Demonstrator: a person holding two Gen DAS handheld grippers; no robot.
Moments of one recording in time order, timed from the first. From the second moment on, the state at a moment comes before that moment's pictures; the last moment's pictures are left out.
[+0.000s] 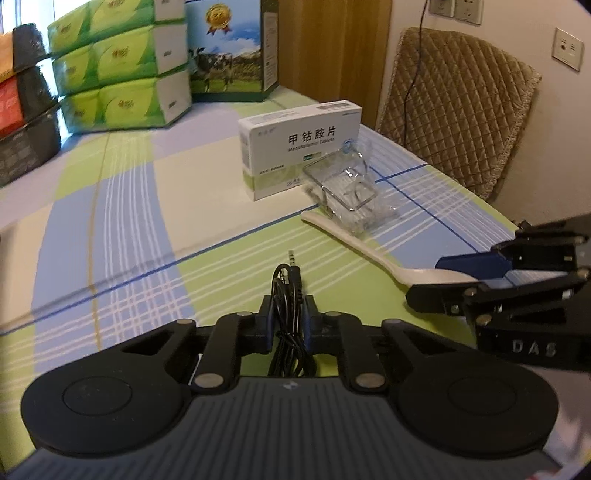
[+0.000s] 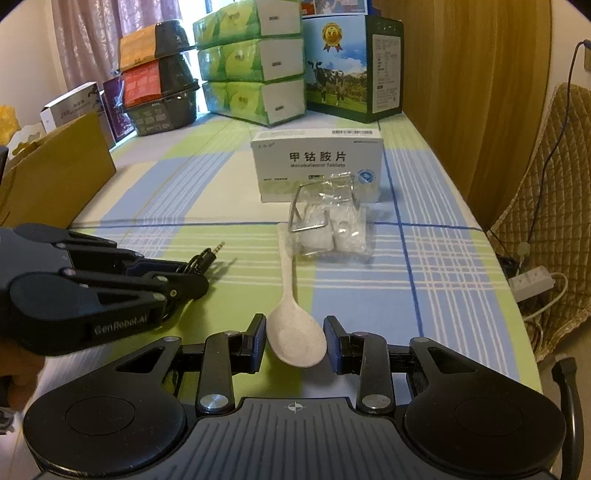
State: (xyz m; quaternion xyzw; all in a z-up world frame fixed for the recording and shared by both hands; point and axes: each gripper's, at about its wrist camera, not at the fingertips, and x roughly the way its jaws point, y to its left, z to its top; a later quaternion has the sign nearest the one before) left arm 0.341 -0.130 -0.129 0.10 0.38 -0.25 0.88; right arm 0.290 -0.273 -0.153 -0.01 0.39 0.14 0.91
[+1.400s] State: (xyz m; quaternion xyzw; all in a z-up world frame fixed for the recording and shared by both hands) left arm 0.325 -0.111 -0.104 0.04 0.40 -0.24 0.88; right arm 0.263 -0.255 -0.144 -0.04 0.35 0.13 0.93
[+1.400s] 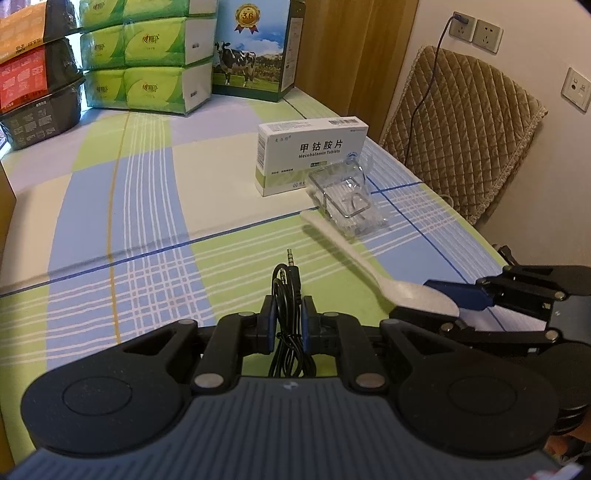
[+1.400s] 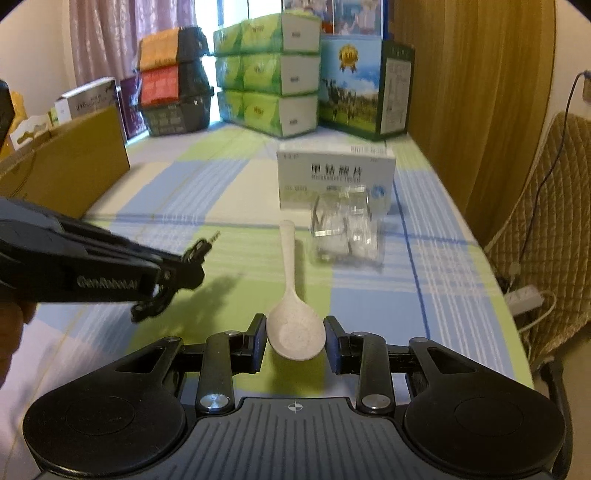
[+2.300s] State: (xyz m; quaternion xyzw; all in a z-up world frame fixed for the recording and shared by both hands) left arm 0.222 -0.056 0.001 -0.01 0.33 -0.20 0.92; right arm 0.145 -0.230 -0.061 0.03 0.30 0.10 0.95
